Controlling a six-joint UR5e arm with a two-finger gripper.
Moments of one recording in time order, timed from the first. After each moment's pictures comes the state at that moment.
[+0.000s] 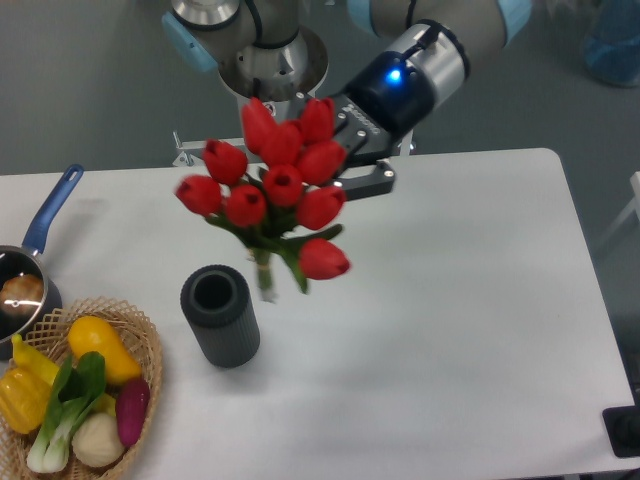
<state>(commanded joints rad) 2.75 -1.70 -1.63 -0.94 0.46 1.20</state>
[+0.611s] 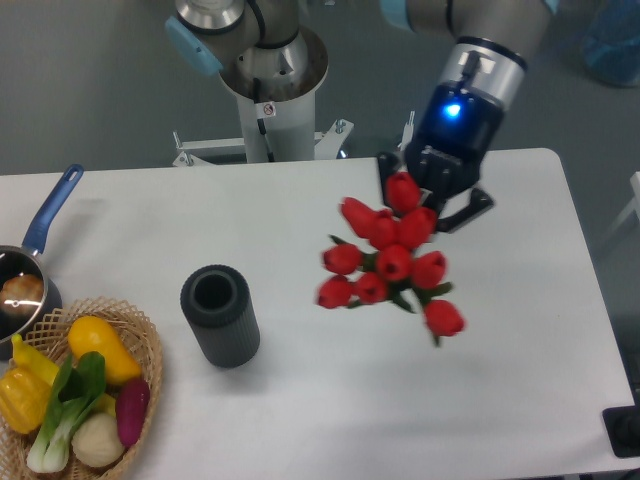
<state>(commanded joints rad) 2.87 -1.74 -1.60 -0.96 0.84 1.41</state>
